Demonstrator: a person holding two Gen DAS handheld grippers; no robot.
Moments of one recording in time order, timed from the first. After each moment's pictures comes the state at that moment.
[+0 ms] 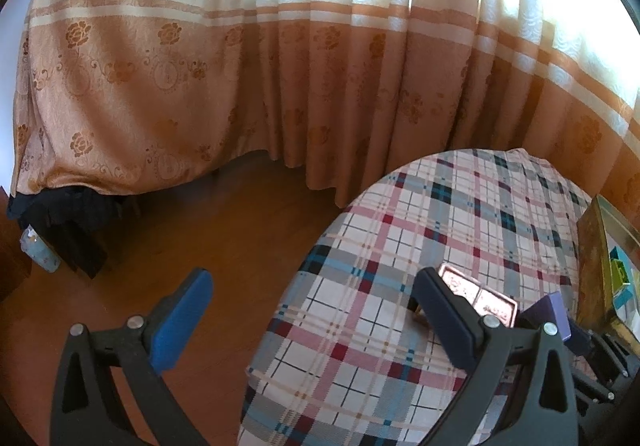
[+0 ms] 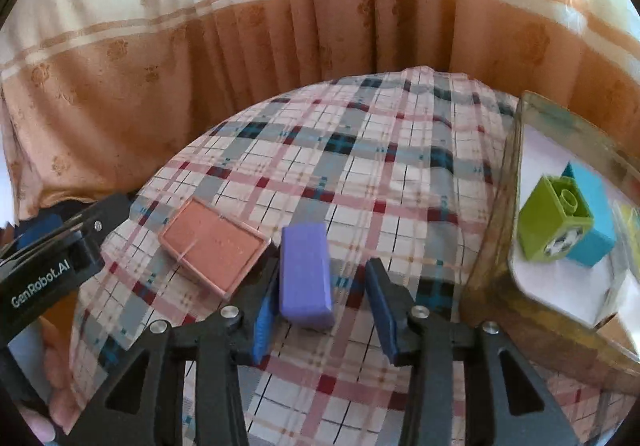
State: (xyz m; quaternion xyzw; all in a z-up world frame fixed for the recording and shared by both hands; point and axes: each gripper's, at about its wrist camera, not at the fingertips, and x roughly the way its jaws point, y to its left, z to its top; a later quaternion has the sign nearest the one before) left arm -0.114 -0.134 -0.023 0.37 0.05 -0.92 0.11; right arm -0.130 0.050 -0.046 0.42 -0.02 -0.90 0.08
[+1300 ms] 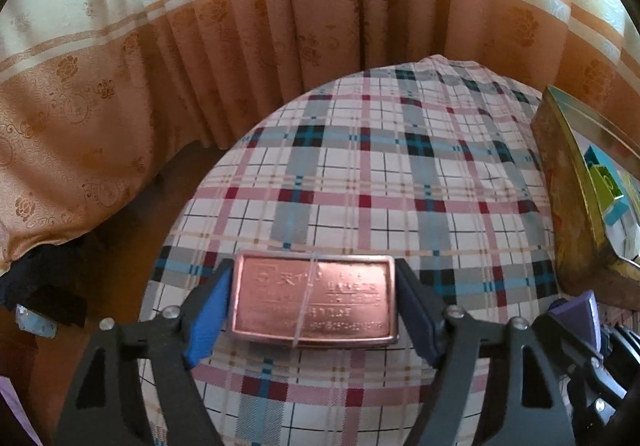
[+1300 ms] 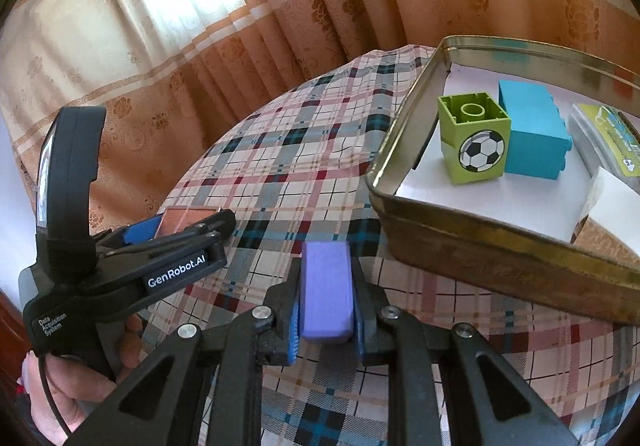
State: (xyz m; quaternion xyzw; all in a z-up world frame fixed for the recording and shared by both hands) left arm -0.147 -0.052 -0.052 0.45 -0.06 -0.89 -0.01; right arm -0.085 0.117 -0.052 0.41 -0.14 -0.90 0.10
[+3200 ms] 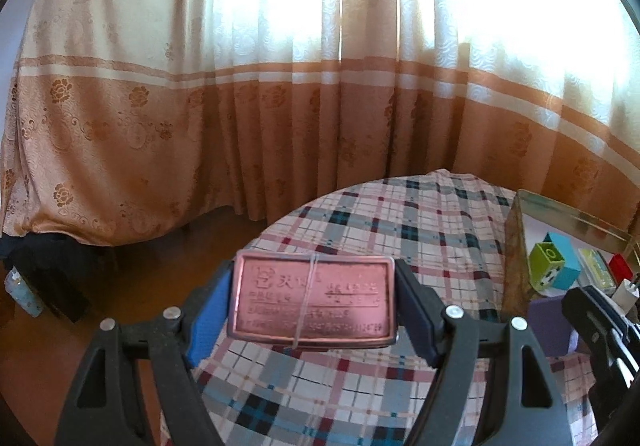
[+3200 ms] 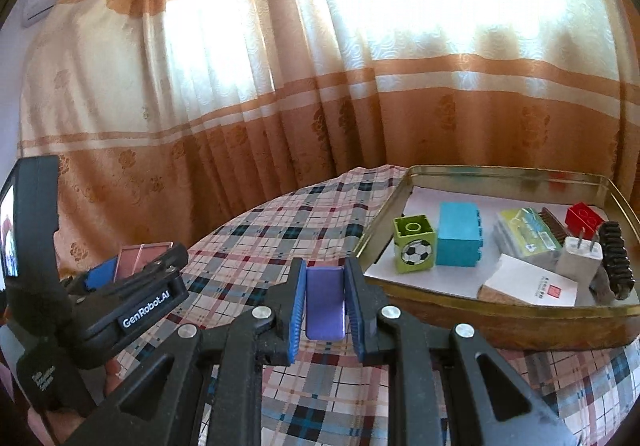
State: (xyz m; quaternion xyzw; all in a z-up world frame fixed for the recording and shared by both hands) left arm -0.065 -0.064 0.001 0.27 0.02 -0.96 0.05; right arm -0.024 0.115 -0.001 0.23 -0.09 -0.97 0.04
